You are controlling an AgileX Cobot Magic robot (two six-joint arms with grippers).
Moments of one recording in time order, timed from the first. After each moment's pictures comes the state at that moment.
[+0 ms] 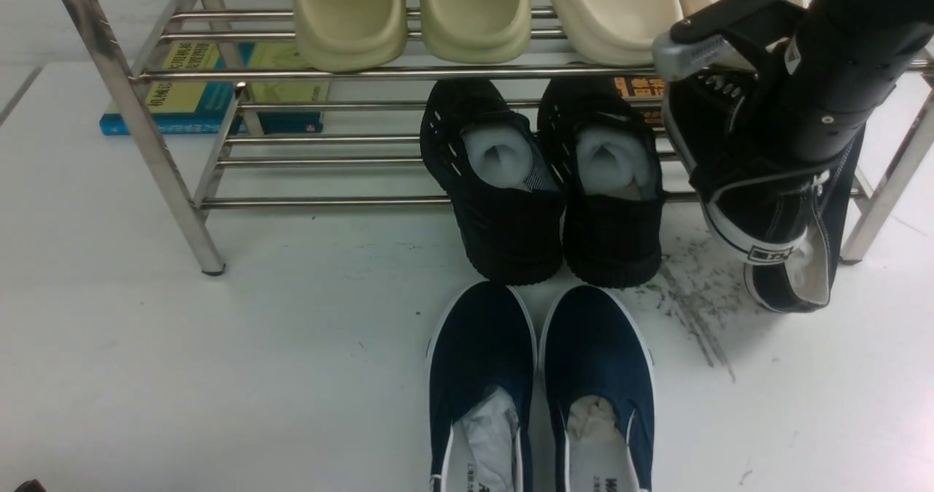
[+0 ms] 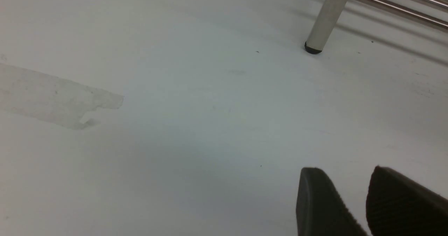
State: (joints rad) right arm 0.44 1.68 -1.55 -0.13 1.19 0.03; left arm 0.04 -0.01 0.01 0.12 0.40 -0.37
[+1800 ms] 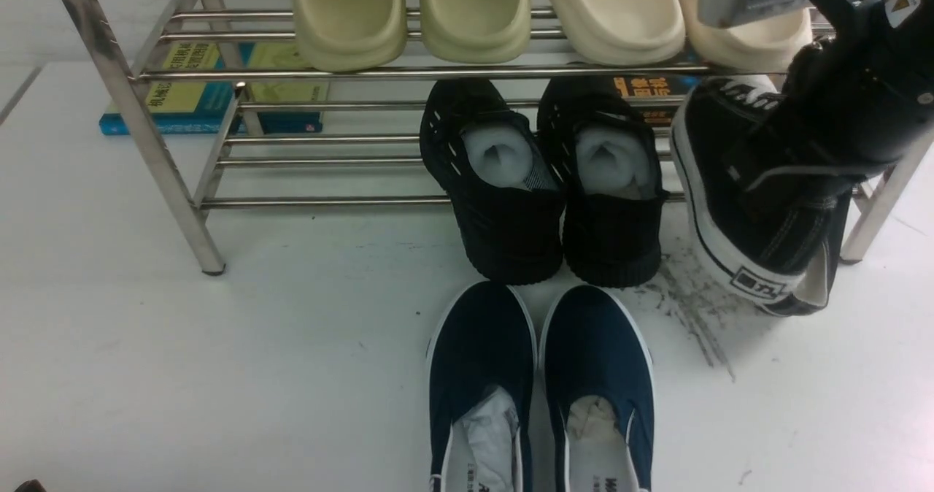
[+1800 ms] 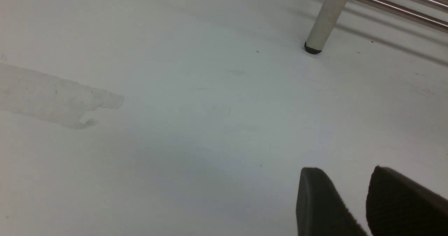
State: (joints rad) right arm 0.44 1.46 -1.49 0.14 1.27 -0.01; left arm 0.04 -0.01 0.01 0.12 0.40 -0.37
